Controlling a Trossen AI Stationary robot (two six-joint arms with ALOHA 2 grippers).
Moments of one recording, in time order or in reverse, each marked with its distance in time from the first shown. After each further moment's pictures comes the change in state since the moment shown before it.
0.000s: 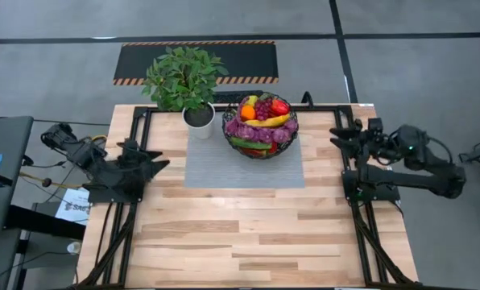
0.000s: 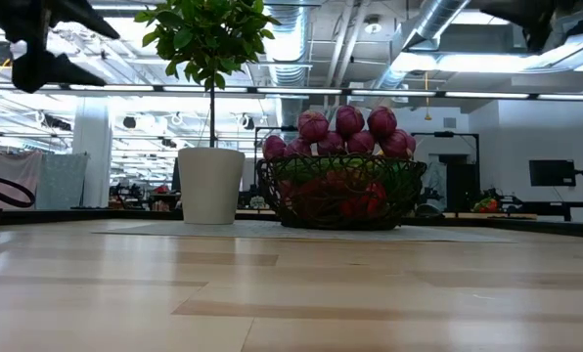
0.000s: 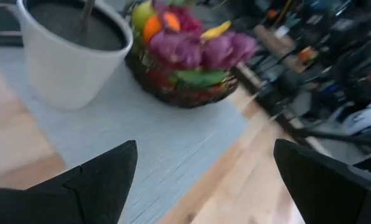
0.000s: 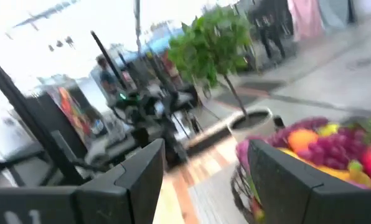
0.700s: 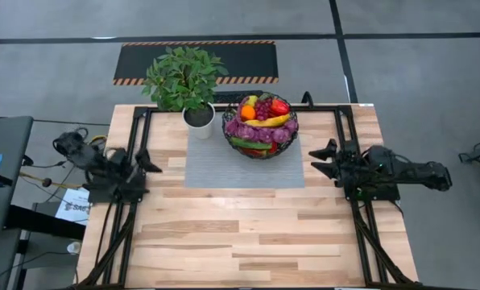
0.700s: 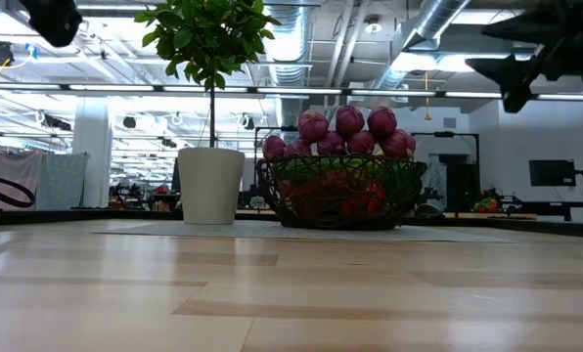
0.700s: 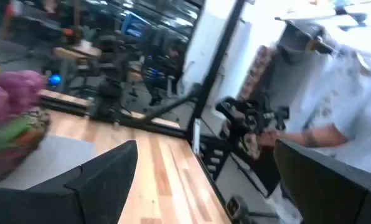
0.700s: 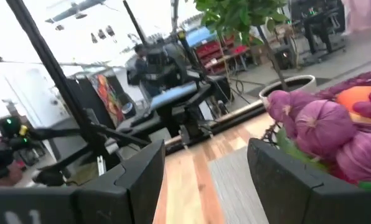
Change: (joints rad) left arm -0.008 -0.345 -0.177 0.562 0.583 0.830; right arm 0.152 -0.155 -0.479 0.379 0.004 -0.034
